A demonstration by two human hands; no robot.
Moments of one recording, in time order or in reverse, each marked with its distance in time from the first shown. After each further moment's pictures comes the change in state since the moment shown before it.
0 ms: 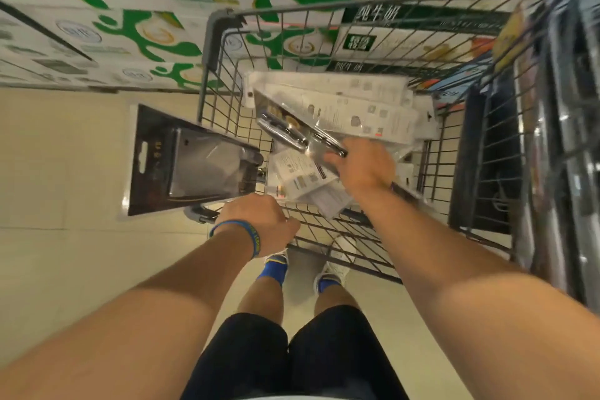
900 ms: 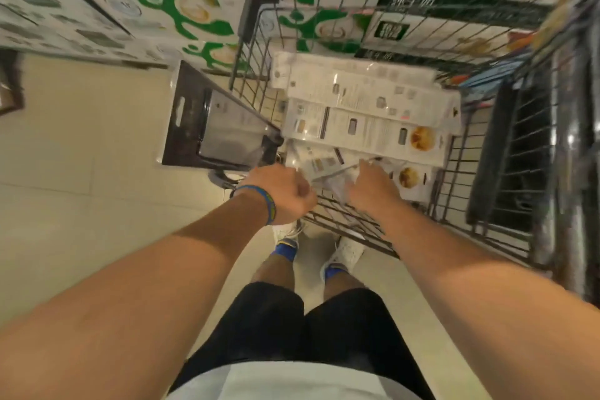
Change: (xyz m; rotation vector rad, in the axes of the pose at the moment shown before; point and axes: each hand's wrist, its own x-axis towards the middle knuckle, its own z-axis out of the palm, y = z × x) left_hand -0.012 -0.009 -0.012 -0.003 0.087 0.200; right_hand -0.049 0.006 0.010 -0.042 -0.375 0.057
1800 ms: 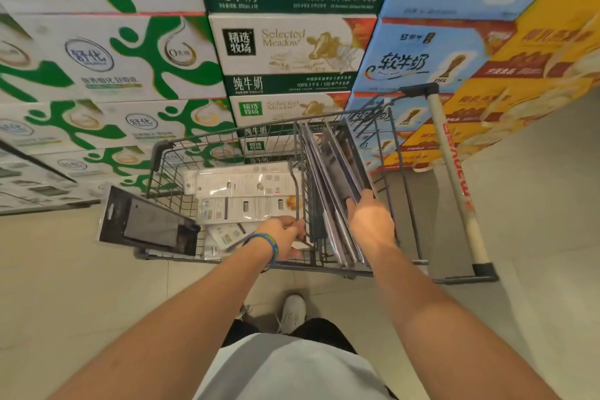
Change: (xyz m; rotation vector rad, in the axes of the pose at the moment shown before) left_hand -0.073 0.256 -0.066 -0.937 -0.067 -0.089; right_hand -0.206 0.176 -0.173 0.219 0.593 0.143
